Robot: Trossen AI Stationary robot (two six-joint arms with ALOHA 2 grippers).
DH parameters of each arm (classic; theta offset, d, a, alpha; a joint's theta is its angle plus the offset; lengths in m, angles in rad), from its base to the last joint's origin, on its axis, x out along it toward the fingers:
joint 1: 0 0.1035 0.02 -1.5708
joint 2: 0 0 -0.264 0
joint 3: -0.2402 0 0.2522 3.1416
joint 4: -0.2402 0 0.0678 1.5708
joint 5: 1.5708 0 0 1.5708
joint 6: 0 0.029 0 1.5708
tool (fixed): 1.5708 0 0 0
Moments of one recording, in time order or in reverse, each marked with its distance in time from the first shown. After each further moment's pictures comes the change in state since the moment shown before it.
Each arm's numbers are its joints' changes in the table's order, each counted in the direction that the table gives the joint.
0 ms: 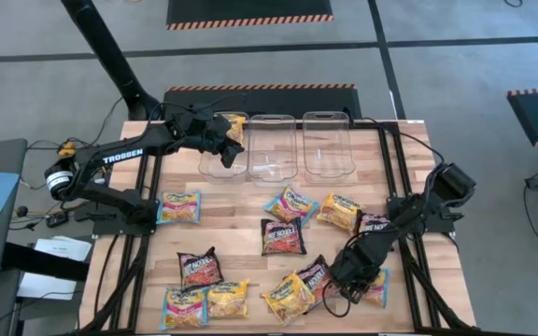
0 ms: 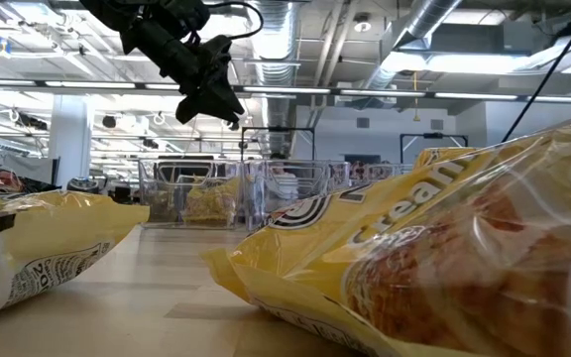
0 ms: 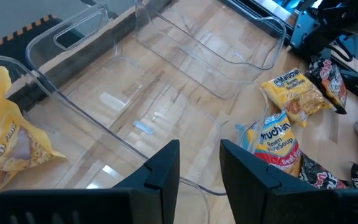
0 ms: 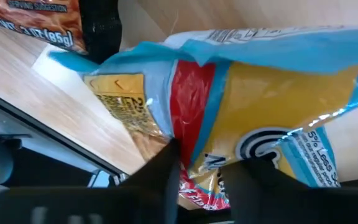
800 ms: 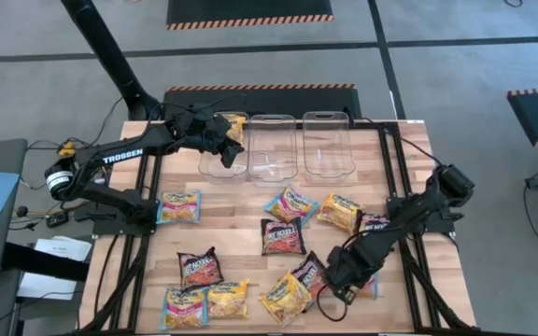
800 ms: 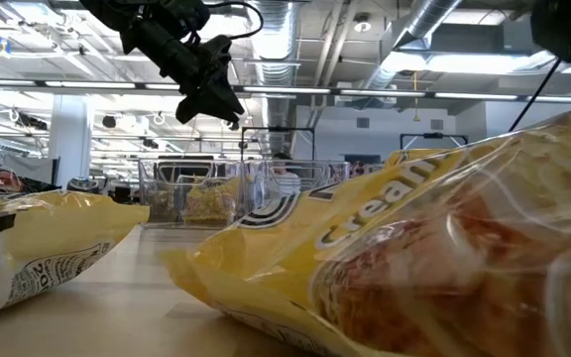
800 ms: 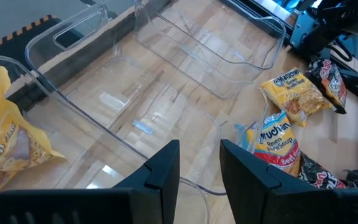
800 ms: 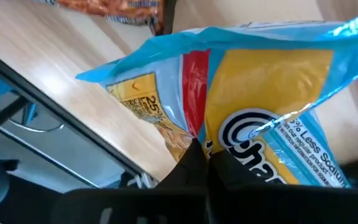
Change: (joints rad) left arm 0.000 0.000 0.000 0.000 0.001 0.000; right arm 0.000 0.006 -0.285 -0.261 0.090 0.020
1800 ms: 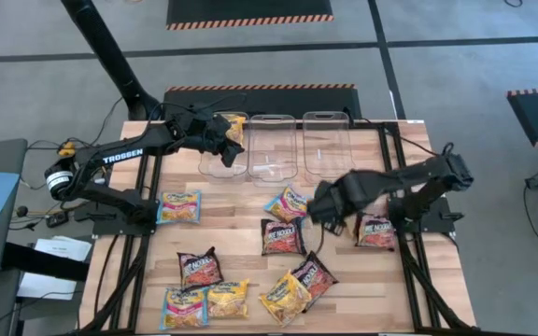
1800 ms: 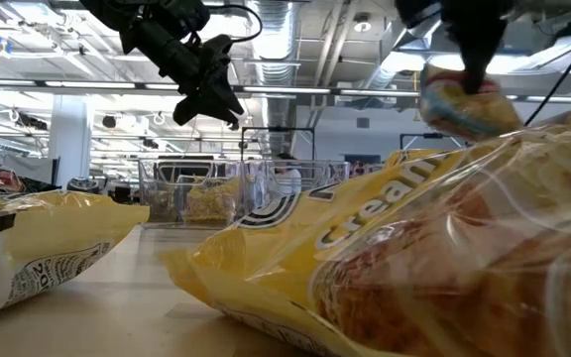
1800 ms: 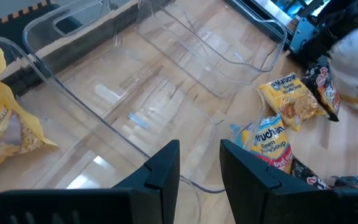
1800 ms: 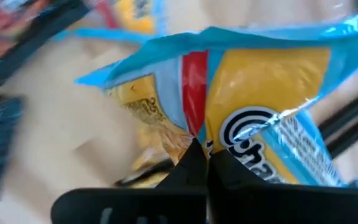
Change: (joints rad) left arm 0.000 0.000 0.000 -0.010 0.006 -0.079; right arm -0.427 -0.072 -0.266 -0.500 0.630 -0.589
